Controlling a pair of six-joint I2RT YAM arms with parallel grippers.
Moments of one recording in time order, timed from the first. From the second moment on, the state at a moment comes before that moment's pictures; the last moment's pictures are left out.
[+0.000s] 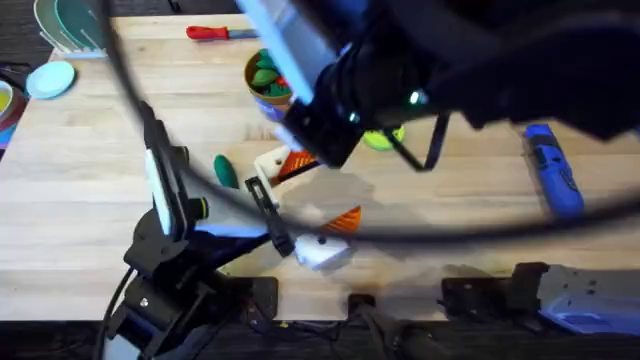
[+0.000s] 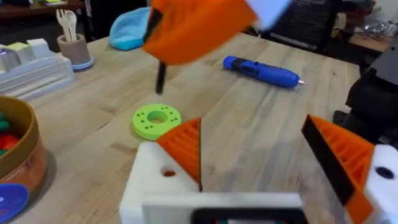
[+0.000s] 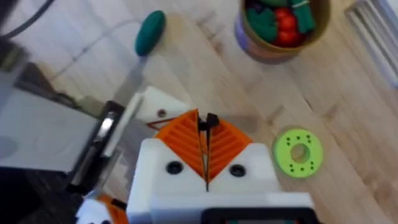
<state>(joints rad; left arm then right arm) -0.48 0.01 0.01 -0.06 0.59 -0.10 1.03 1.50 1.57 -1.00 0.12 0.03</state>
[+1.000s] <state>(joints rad) -0.48 0.01 0.01 -0.06 0.60 -0.07 1.08 1.60 1.57 -1.00 0.05 0.08</state>
